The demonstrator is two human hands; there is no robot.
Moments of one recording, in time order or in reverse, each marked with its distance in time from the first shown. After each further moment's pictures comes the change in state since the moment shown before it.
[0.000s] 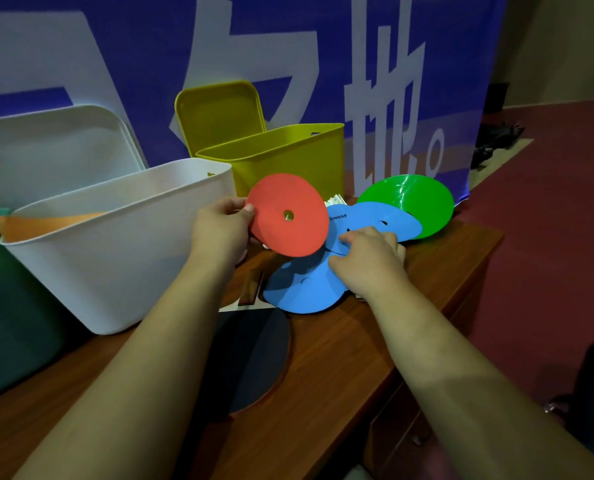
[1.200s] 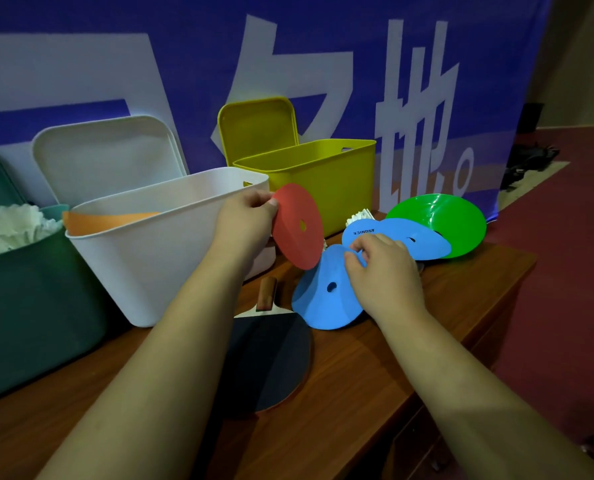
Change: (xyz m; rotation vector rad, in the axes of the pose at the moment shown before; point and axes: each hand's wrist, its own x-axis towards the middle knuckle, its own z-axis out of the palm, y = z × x) left_hand -0.005 0.028 -0.024 0.002 -0.026 0.104; right_hand -0.024 -0.025 0.004 0.194 0.305 -0.230
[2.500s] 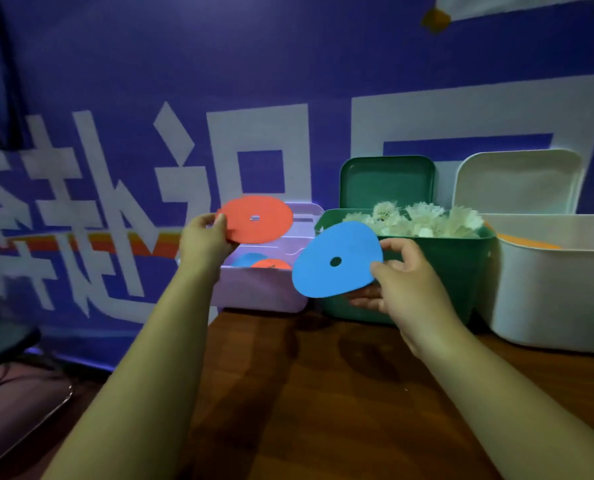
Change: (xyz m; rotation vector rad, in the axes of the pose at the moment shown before) left_hand -0.236 -0.047 -0.584 0.207 1.132 -0.148; right_hand -0.188 -0.447 0.062 1.203 -0.937 0.040
